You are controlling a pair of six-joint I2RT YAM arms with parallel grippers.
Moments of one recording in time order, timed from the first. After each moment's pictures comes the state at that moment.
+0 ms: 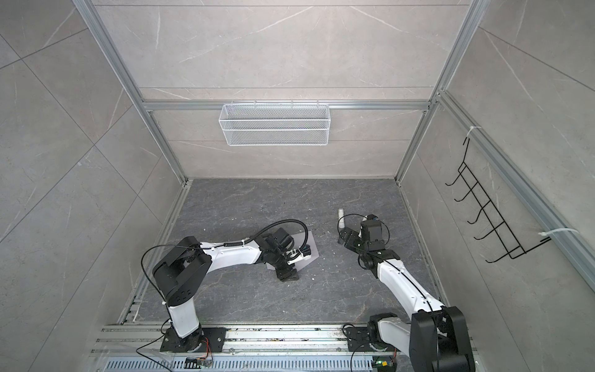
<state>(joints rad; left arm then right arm) -0.87 1.85 1.10 -0.42 0.36 0.37 0.13 1.16 0.60 -0.19 -0.07 0.56</state>
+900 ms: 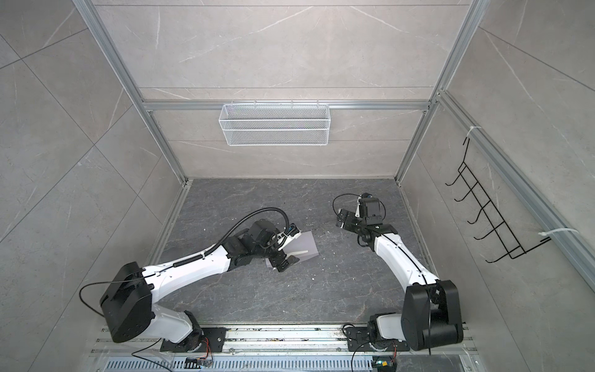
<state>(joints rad) -0.85 1.43 0.96 -0.27 0.15 0.17 0.12 1.40 0.98 -0.35 -0.07 0.38</state>
